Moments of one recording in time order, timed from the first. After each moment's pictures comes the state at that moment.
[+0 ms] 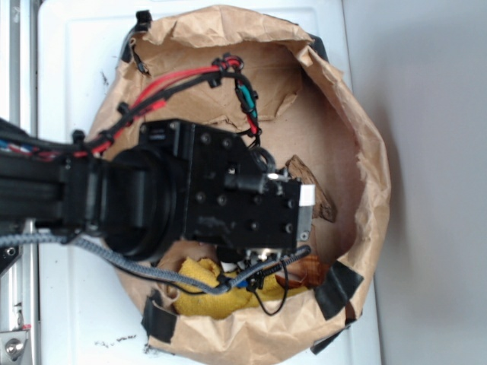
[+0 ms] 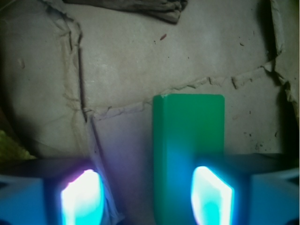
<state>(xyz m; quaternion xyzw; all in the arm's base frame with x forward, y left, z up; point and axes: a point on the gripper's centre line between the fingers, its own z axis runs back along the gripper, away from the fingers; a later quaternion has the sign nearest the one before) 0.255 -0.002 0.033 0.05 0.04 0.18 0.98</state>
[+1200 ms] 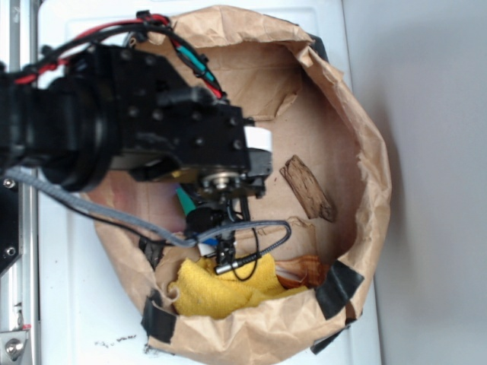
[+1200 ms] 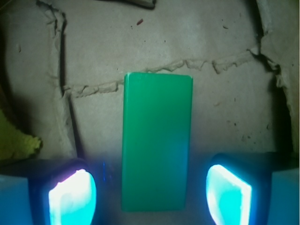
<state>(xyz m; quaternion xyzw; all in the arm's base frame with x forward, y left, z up) 0.238 0.014 0.039 -0.02 0.02 0.16 0.99</state>
